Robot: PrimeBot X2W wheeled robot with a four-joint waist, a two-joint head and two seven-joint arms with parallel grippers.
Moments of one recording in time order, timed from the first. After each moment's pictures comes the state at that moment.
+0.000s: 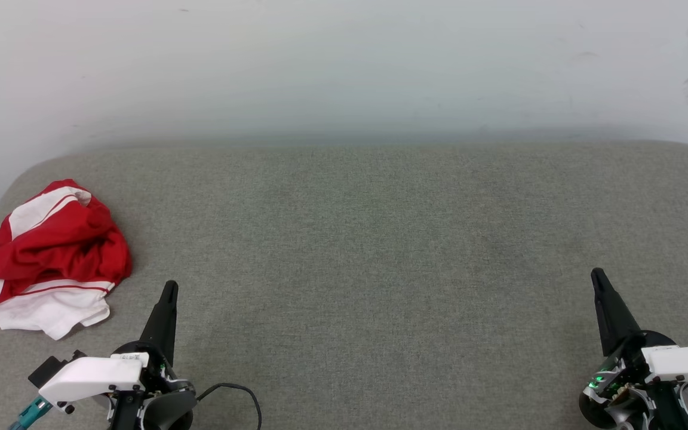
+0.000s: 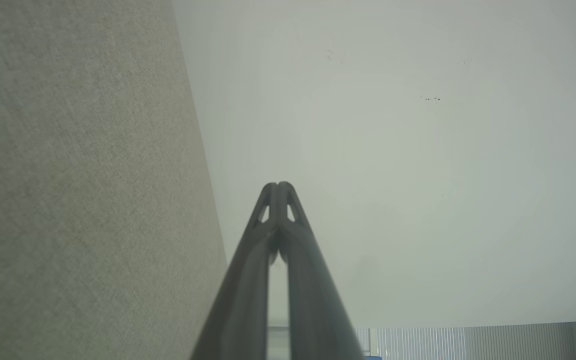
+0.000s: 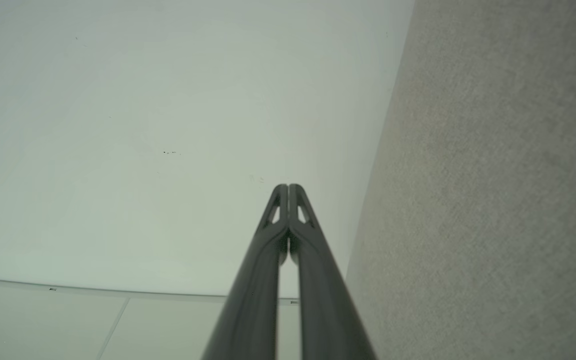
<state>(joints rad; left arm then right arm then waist) -0.11 0.05 0.11 0.25 -1.61 -0.13 0.11 -0.10 -0.05 -0.11 0.25 1.62 0.13 0.12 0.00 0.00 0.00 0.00</state>
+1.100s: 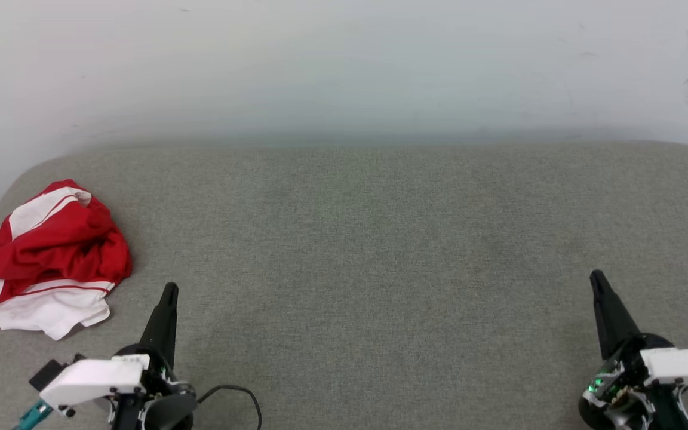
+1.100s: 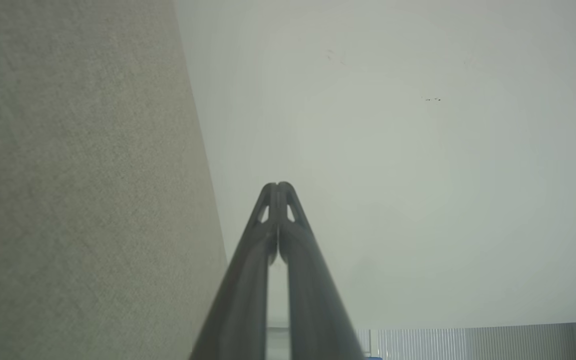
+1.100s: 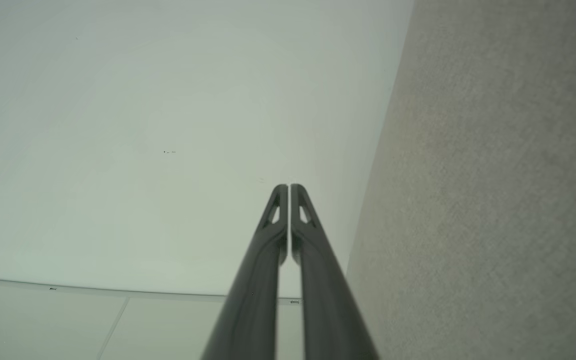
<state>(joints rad) -0.11 0.05 0.11 0.25 -1.61 -0.13 0.11 -0.10 -0.05 -0.11 0.25 1.62 0.13 0.12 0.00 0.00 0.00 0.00</state>
